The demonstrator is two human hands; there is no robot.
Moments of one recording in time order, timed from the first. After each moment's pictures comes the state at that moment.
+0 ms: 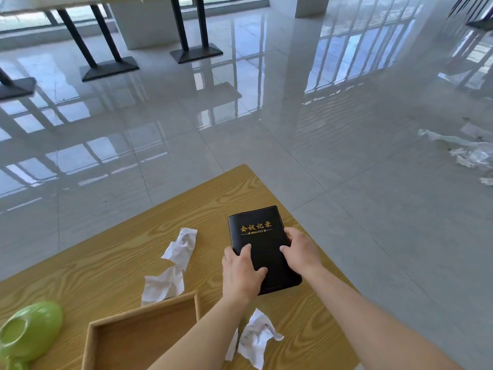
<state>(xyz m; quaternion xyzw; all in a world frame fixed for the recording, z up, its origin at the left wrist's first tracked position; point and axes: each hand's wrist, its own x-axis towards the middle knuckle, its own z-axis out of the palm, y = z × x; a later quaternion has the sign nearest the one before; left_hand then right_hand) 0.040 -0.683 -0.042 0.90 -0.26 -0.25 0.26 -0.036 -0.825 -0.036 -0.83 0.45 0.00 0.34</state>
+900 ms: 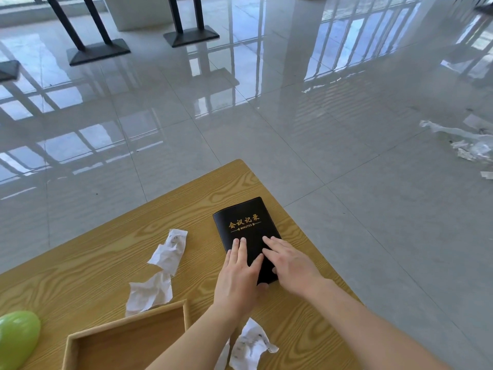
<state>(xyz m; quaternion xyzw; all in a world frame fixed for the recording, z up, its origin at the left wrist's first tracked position) 0.047 -0.688 -0.077 0.85 -0.51 -0.13 0.10 -0.051 -0.830 -0.072 -0.96 0.17 0.05 0.19</state>
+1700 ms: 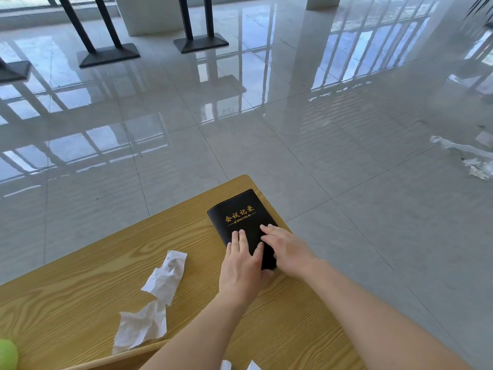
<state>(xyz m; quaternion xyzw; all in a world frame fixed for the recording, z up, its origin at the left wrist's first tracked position) 0.103 -0.752 -0.082 0.87 -0.46 -0.12 0.09 0.033 -0.897 -0.077 -0.96 0.17 0.06 0.20</state>
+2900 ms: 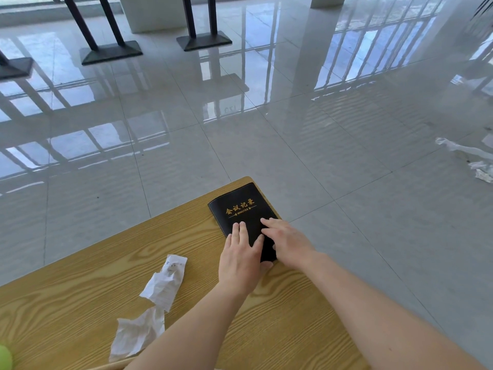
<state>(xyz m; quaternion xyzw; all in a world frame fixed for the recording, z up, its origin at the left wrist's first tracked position) 0.128 -0.768 -0.078 0.88 -0.47 -0.10 0.07 0.060 -0.916 -0.078 -0.96 0.17 0.05 0.20</state>
